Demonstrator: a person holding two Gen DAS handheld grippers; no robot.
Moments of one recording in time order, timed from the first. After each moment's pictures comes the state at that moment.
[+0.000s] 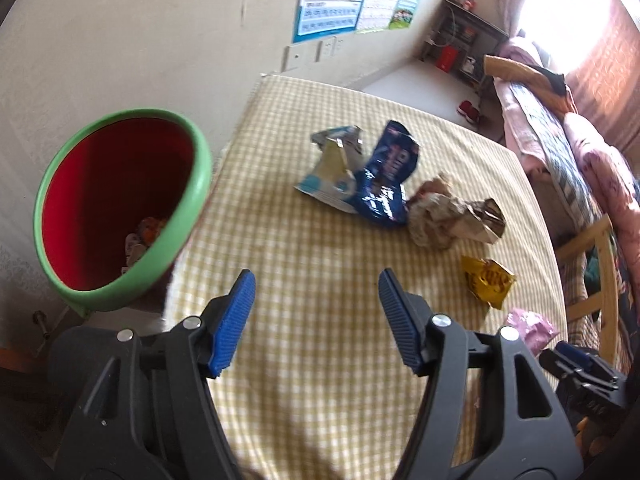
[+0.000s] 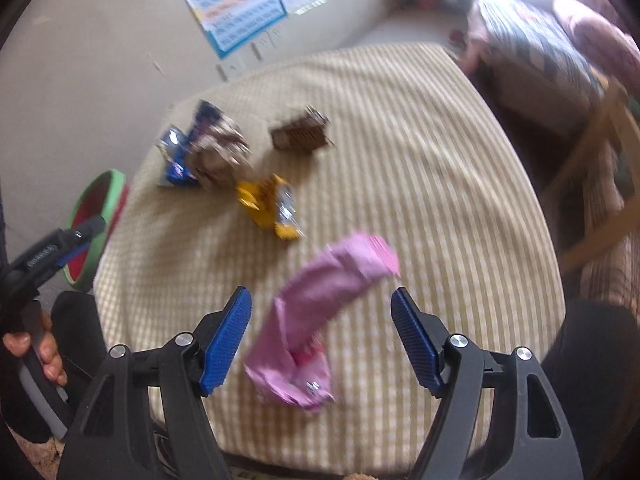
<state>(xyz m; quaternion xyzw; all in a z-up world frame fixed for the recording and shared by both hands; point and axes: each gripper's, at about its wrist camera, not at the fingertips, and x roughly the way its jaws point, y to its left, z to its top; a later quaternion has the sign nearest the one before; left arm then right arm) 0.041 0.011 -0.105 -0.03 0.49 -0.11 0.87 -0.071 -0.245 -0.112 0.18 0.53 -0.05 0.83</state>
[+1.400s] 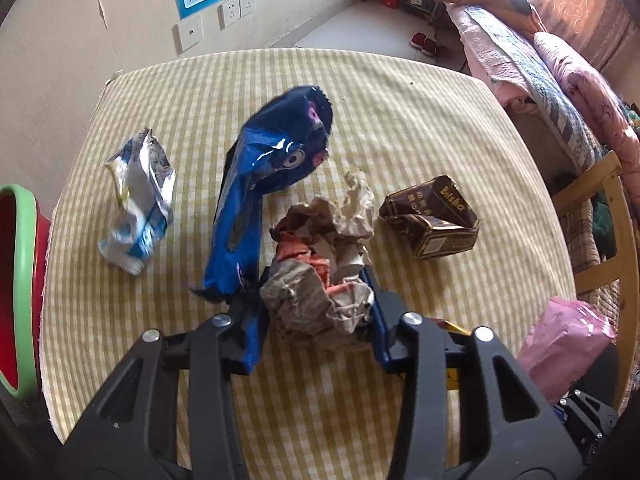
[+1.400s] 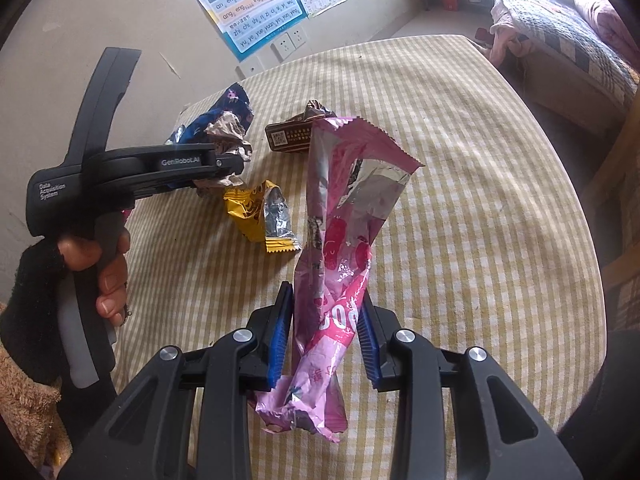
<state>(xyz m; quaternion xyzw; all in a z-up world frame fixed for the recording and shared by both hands) 0.109 -0.135 -0.162 0.05 0.54 -0.19 0.82 -0.054 -0.268 -0.141 0.19 0.50 0.01 0.85</state>
